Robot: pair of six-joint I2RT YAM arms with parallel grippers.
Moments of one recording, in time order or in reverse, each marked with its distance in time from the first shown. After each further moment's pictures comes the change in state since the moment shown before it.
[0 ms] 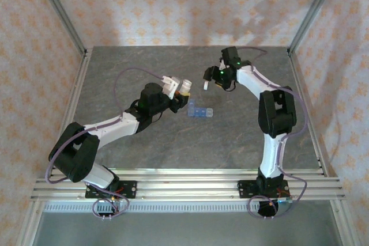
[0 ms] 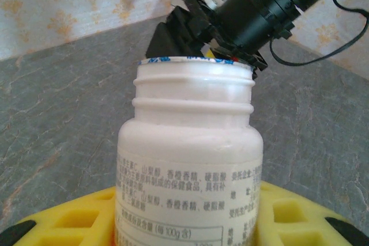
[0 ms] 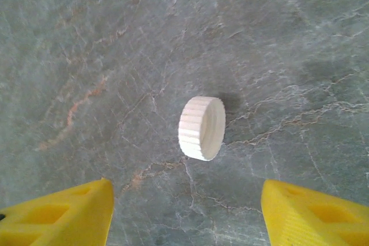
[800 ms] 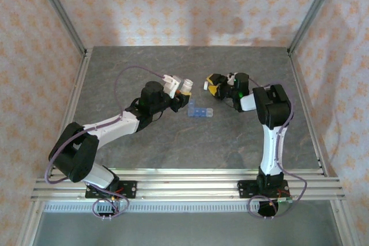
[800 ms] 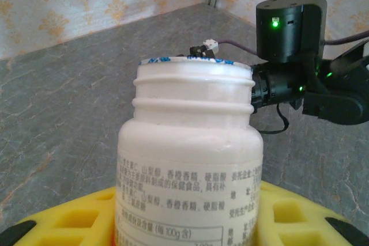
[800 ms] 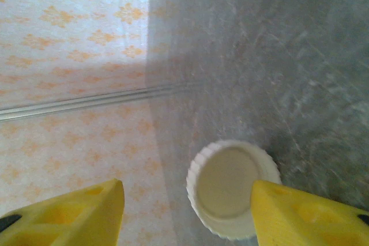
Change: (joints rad) left arm -0.007 0.000 0.035 -0.045 0.020 0.000; right arm -0.122 0.109 -0.606 1.360 -0.409 0.767
